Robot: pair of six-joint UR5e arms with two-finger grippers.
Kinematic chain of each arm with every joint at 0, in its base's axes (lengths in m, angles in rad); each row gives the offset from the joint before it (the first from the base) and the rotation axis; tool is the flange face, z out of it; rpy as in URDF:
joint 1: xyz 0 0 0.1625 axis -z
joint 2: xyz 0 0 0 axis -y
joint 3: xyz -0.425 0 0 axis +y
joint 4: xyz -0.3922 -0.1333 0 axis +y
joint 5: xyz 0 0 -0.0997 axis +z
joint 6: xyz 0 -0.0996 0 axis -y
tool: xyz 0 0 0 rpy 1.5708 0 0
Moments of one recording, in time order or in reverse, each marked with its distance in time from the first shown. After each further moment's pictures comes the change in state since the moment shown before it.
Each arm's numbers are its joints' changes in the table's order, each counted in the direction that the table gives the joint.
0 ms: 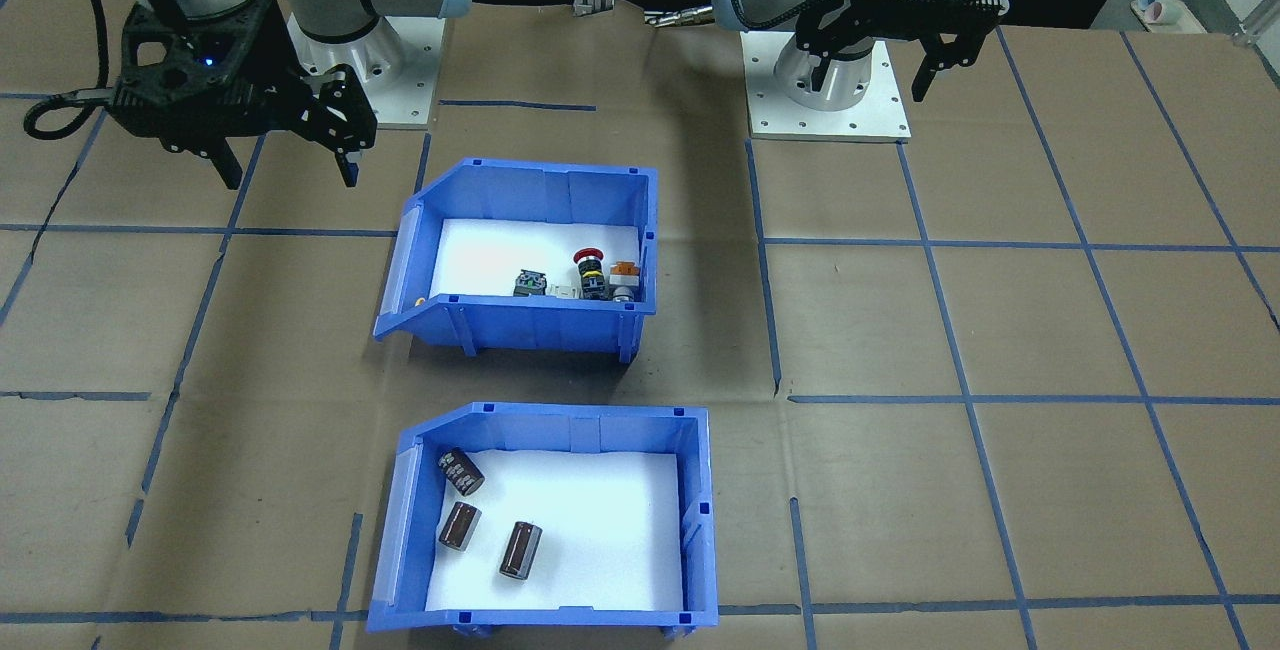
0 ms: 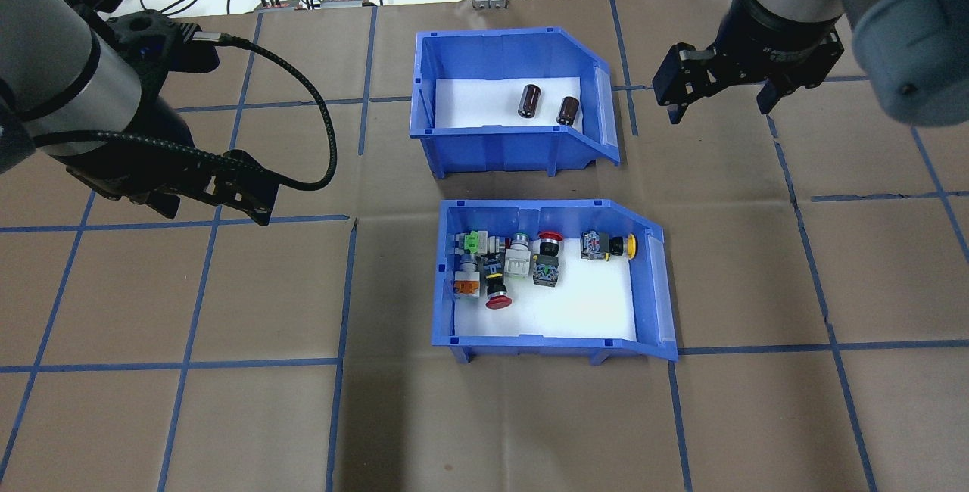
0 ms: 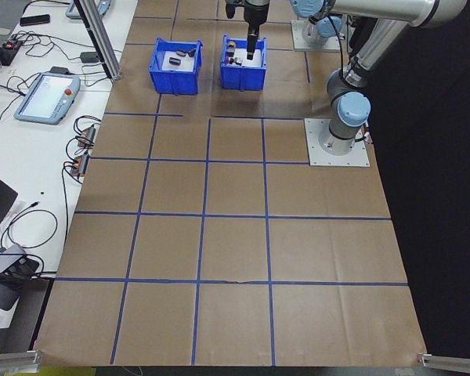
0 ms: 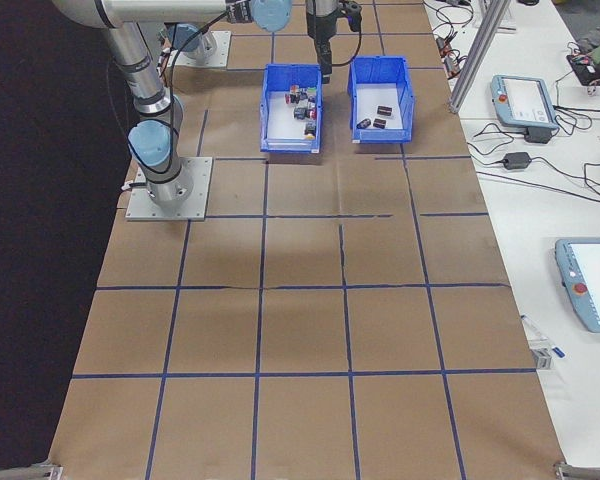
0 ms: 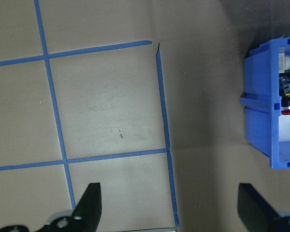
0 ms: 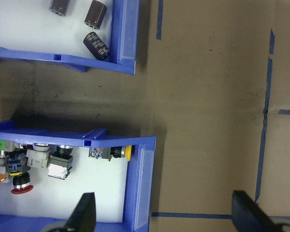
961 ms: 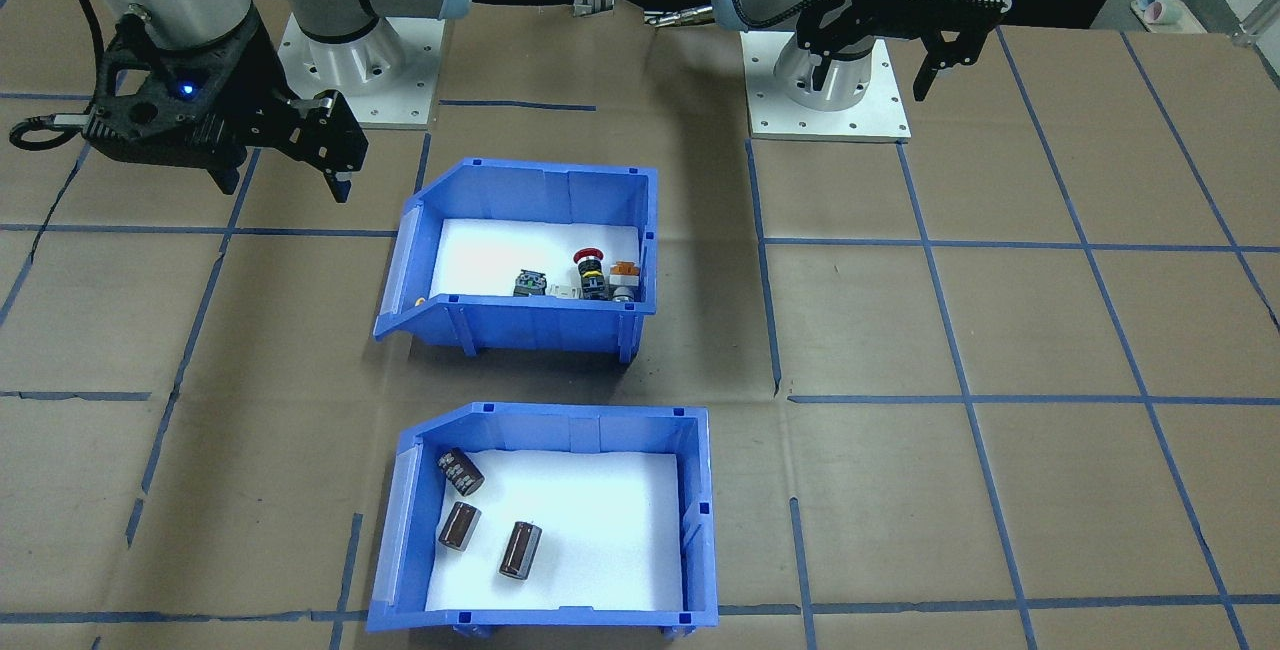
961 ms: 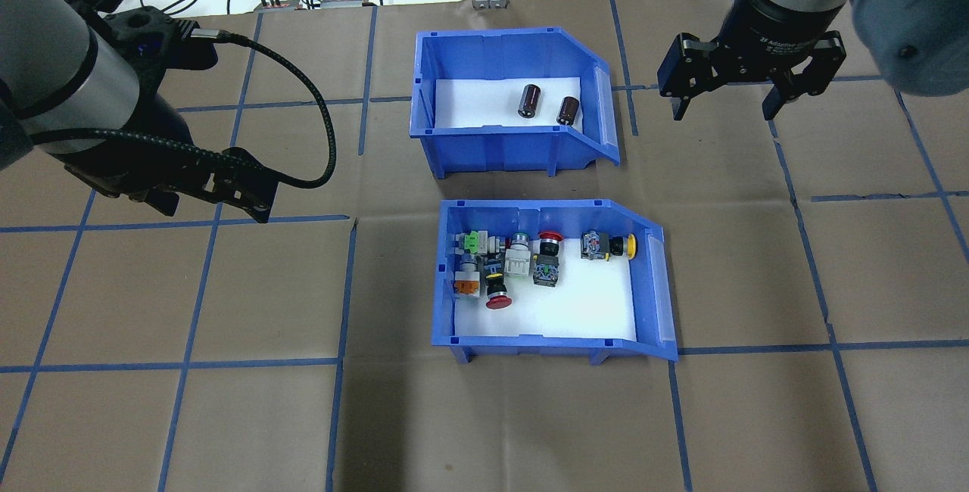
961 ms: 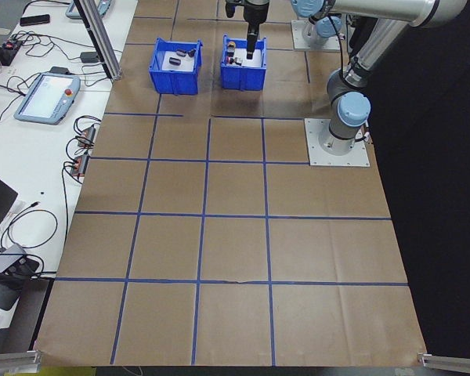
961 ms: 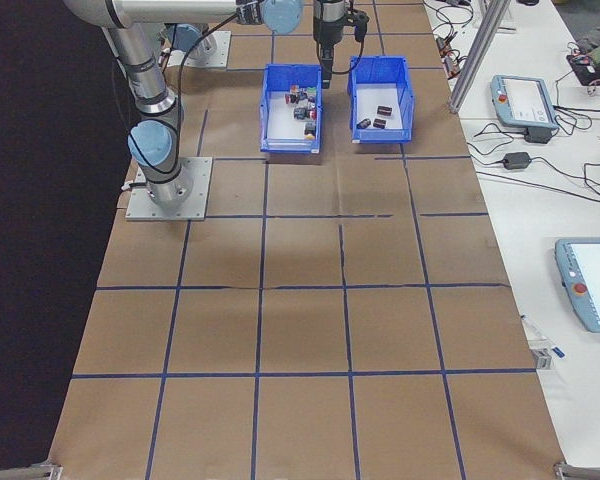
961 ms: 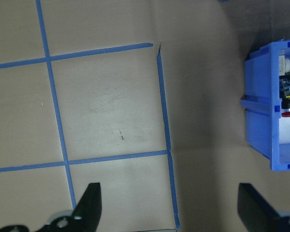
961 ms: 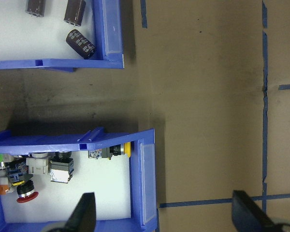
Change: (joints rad) left arm 0.000 -0.001 -0.004 -0.002 0.000 -0.001; right arm 0.009 0.024 0.010 -0.035 -0.002 0.088
